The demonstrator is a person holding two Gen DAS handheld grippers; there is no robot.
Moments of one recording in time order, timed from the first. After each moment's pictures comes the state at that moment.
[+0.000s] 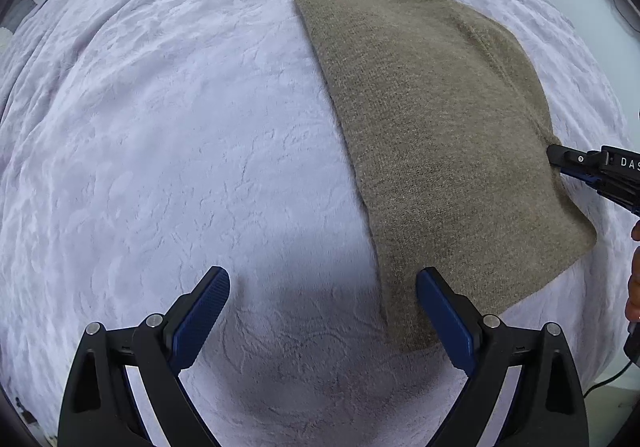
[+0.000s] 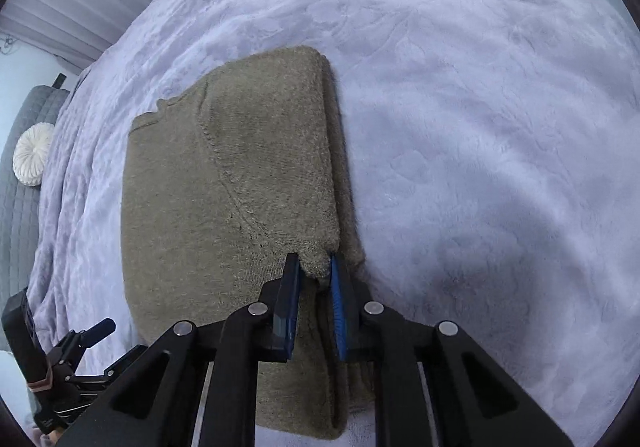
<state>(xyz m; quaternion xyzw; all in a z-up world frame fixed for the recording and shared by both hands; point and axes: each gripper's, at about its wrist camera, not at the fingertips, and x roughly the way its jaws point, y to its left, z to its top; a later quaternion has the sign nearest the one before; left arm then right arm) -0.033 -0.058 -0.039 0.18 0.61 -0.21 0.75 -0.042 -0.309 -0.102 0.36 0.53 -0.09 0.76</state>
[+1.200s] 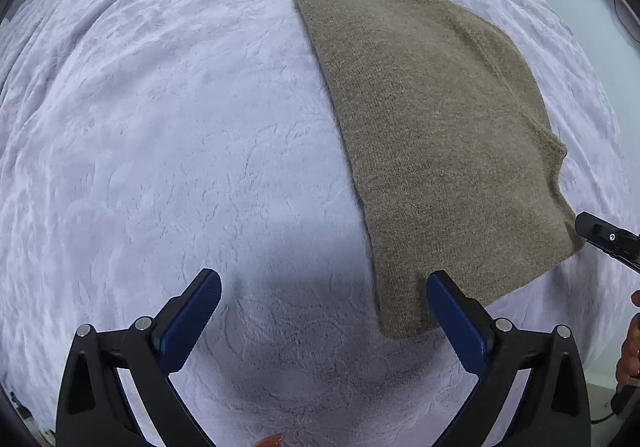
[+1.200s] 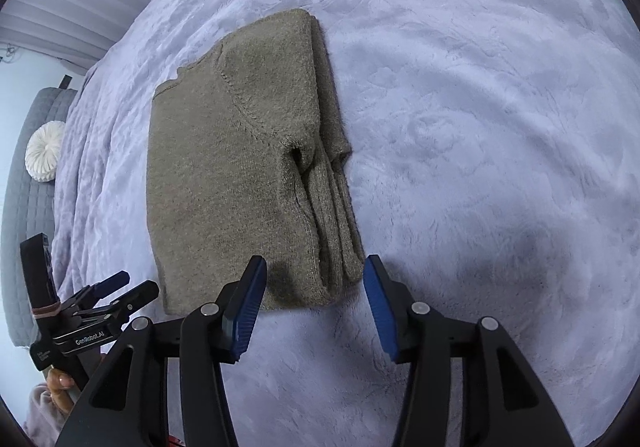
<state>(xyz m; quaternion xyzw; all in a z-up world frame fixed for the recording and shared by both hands) -0.016 -0.050 -0.031 0.15 0.63 -0.21 0.73 -0.099 -0.291 -0.076 0.36 0.54 -0.07 0.76</state>
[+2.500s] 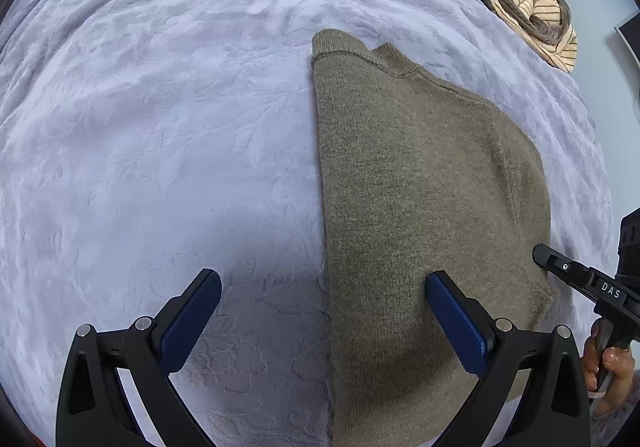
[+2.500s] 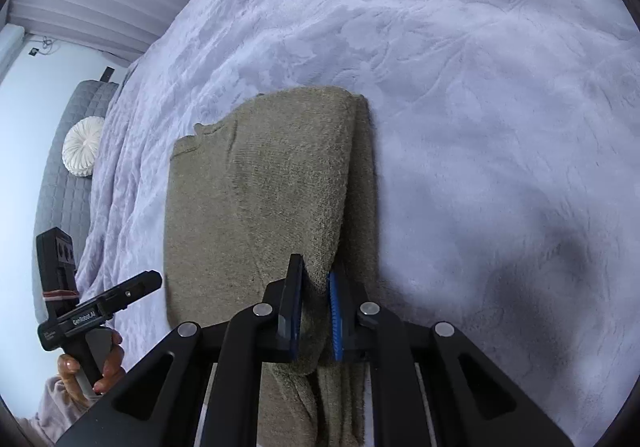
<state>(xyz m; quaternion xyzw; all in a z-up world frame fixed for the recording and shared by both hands) 0.081 -0.085 -0.036 0.06 0.64 -0.18 0.75 0.000 -0.360 -0.109 0.37 0.53 0.01 0.76</state>
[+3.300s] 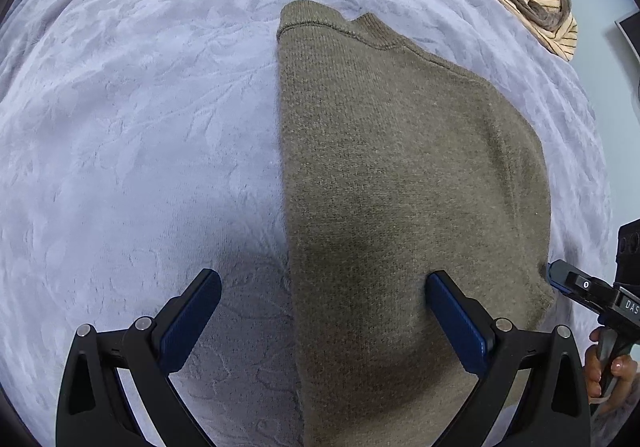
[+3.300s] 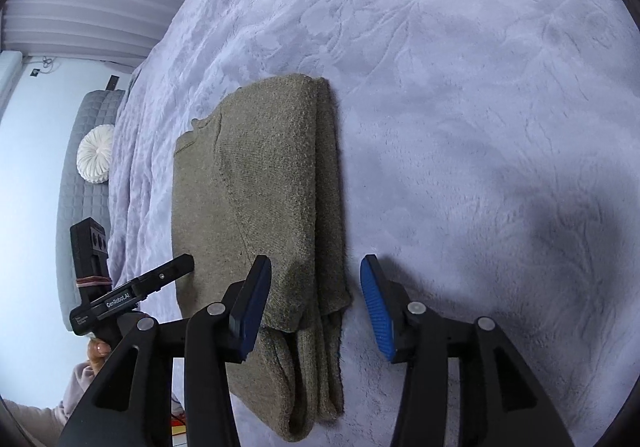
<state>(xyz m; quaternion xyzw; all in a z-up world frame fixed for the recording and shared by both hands) 0.078 -0.107 -0.052 0.05 0.66 -0.20 0.73 -0.015 -0.383 -0.118 0.42 0.54 0.06 0.73</state>
